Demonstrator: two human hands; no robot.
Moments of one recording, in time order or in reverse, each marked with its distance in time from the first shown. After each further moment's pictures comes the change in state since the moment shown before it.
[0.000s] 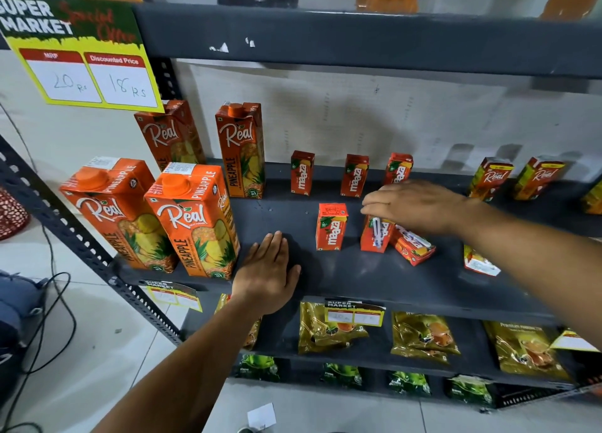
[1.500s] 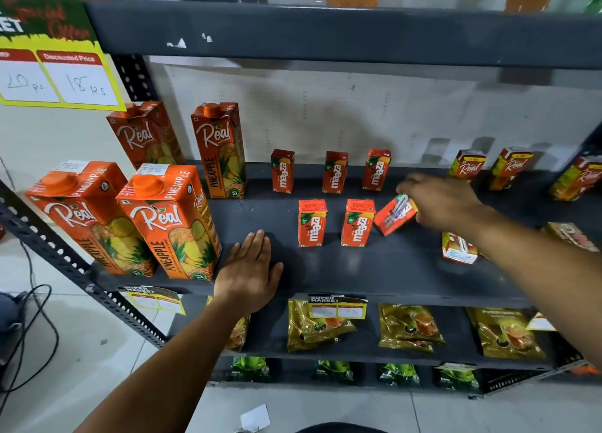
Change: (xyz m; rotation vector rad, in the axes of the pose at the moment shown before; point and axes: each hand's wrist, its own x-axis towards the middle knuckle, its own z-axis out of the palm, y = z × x) left_hand -0.001 0.000 -0.001 0.003 0.009 -0.006; right_hand -0.050 0.033 0.023 -0.129 0.045 0.539
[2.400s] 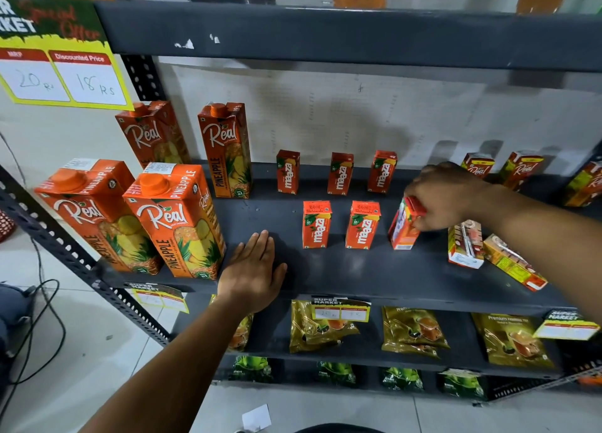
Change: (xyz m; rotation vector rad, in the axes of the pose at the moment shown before) left_hand 0.000 -0.001 0.001 -0.003 0.036 0.008; right_hand 0.019 0.015 -0.022 -0.149 -0.187 -0.226
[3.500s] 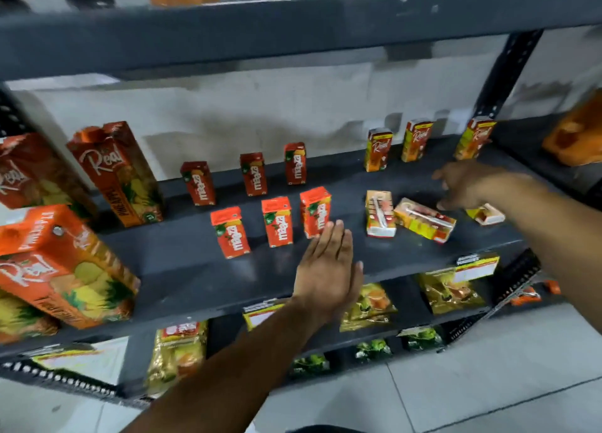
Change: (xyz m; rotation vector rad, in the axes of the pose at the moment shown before) left_hand 0.021 0.235 -0.020 -0.174 0.057 0.426; right_hand -0.125 0.096 0.086 0.480 -0.262 0.660
